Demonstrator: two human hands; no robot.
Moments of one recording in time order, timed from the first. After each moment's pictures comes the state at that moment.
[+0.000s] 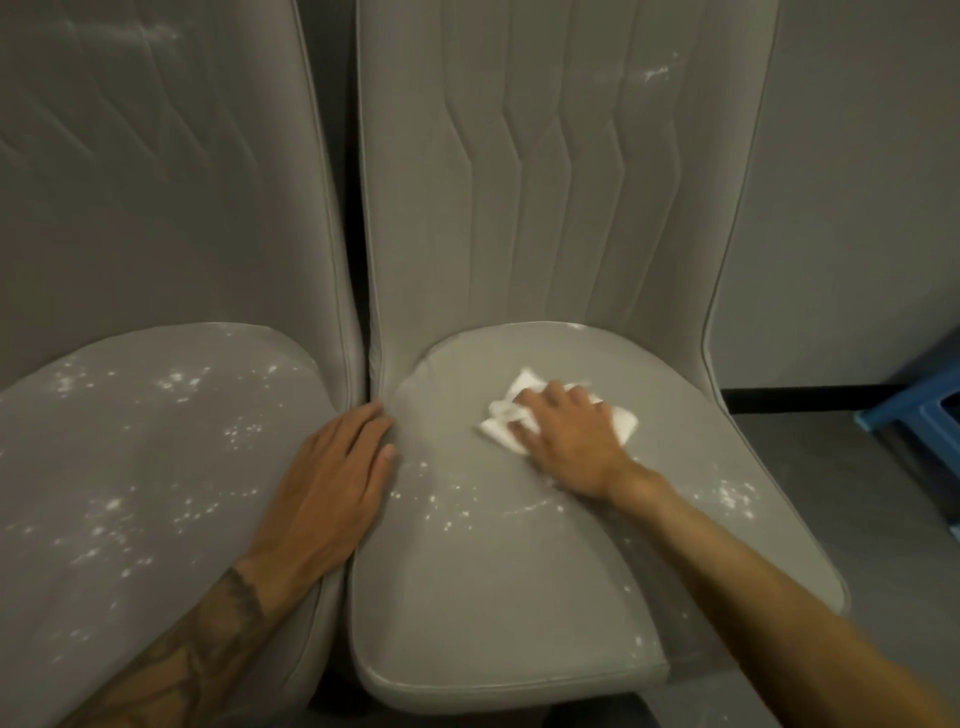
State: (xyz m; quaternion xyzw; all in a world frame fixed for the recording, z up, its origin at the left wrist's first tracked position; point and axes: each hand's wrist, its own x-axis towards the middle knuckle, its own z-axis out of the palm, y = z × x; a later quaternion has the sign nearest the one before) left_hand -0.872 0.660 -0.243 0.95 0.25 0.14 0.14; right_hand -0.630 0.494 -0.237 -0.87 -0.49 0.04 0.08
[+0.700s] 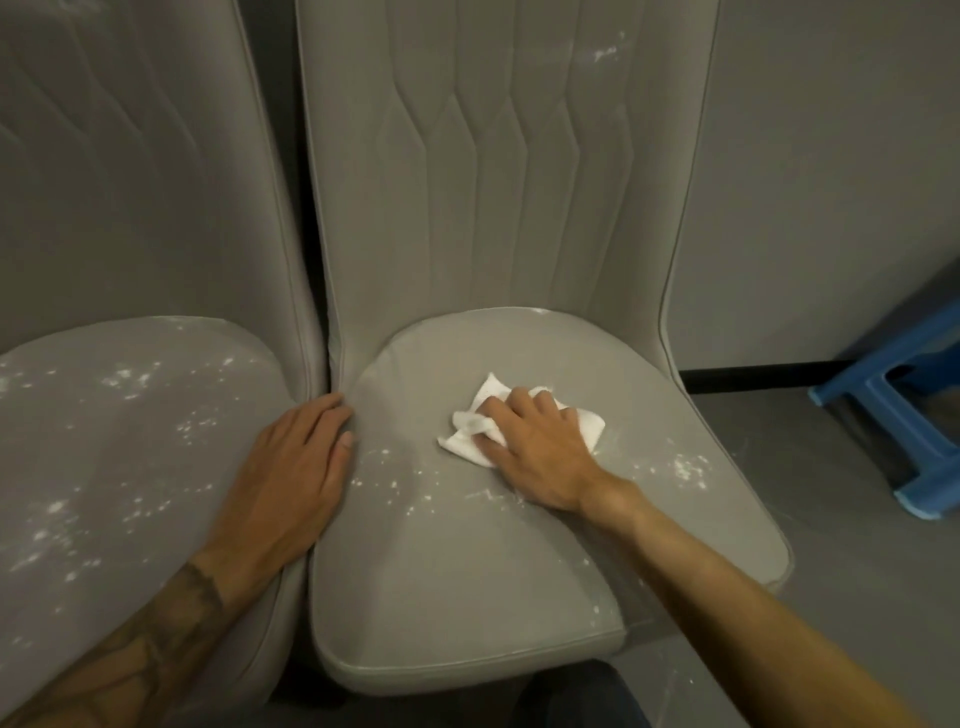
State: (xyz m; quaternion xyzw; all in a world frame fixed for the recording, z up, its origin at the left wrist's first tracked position) left_hand -0.871 0.659 -0.245 0.95 0.24 0.15 0.12; right_hand -0.650 0.470 -0.243 -0.86 -0.50 0.04 0.10
